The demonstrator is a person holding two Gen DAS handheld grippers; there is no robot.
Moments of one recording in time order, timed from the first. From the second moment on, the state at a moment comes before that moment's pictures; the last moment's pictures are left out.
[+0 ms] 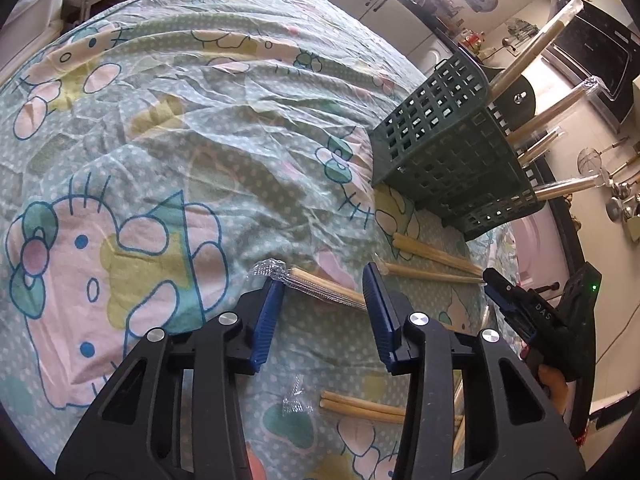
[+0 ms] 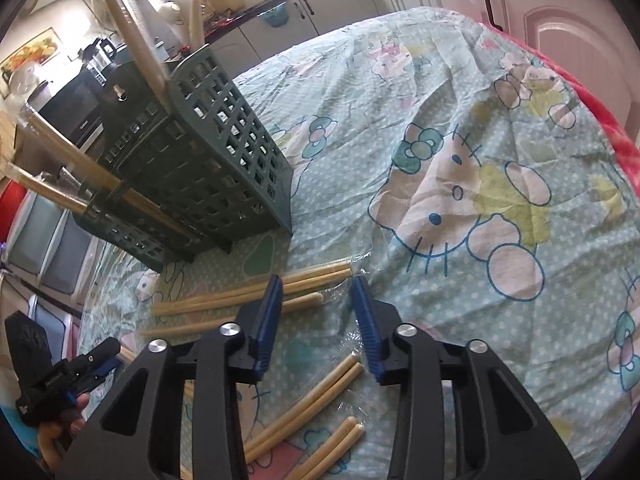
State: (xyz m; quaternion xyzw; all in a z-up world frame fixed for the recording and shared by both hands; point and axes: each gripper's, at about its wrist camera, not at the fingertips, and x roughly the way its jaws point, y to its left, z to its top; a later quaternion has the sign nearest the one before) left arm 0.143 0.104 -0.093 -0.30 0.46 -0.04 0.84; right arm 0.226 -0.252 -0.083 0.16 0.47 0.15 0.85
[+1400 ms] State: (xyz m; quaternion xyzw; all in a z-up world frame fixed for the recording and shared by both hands) left arm 0.132 0.103 -0.036 -0.27 0.38 -0.06 0.88; right arm 0.183 -0.225 -0.004 0.07 0.36 0.21 0.91
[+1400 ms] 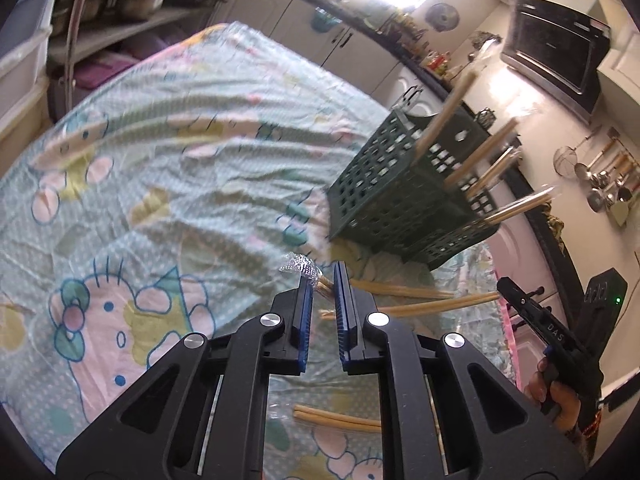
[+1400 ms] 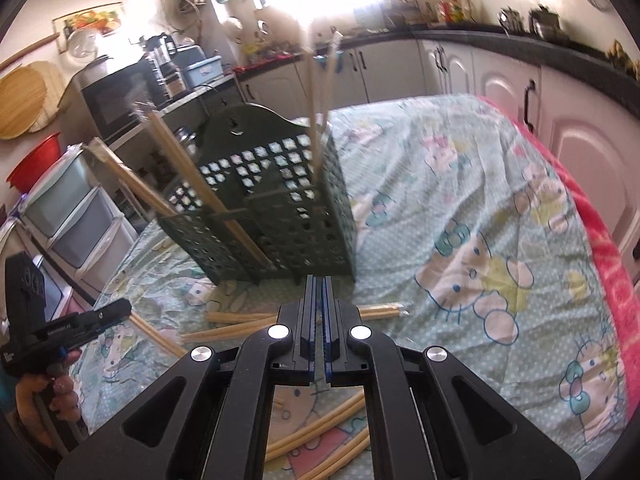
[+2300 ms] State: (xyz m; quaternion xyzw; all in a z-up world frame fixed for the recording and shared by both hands) left arm 0.111 0.055 0.040 -0.20 0.30 -0.14 0.92; right arm 0.137 -0.194 0.059 0.02 0.26 0.29 0.92
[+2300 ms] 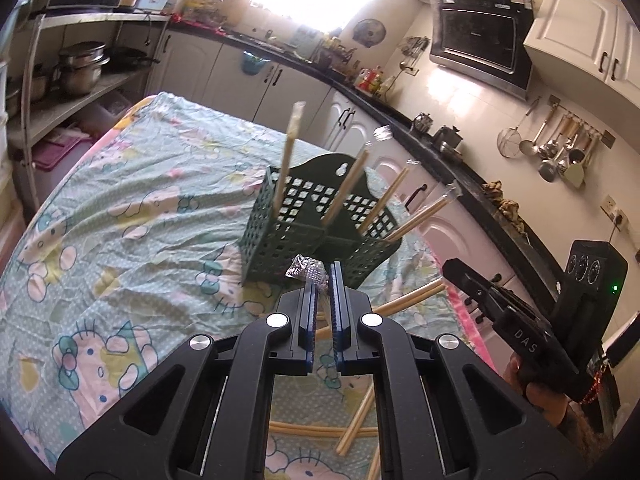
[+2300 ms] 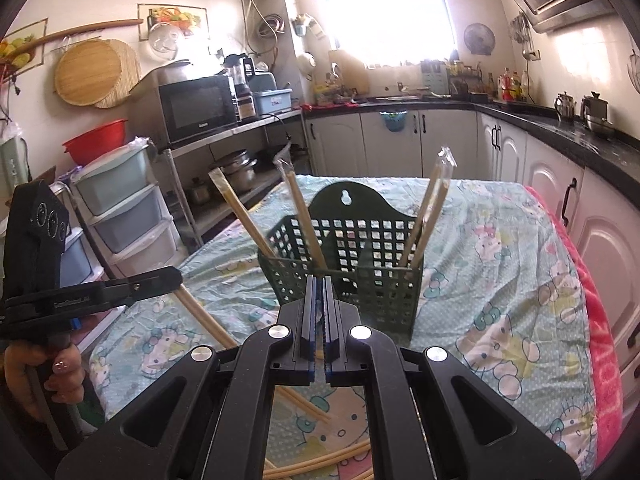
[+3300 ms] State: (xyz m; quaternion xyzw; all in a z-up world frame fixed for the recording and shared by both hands) left arm 0.114 0.025 0.108 -0.17 0.24 -0.20 0.93; right arm 0.124 -0.209 0.119 0.03 0.19 0.30 0.94
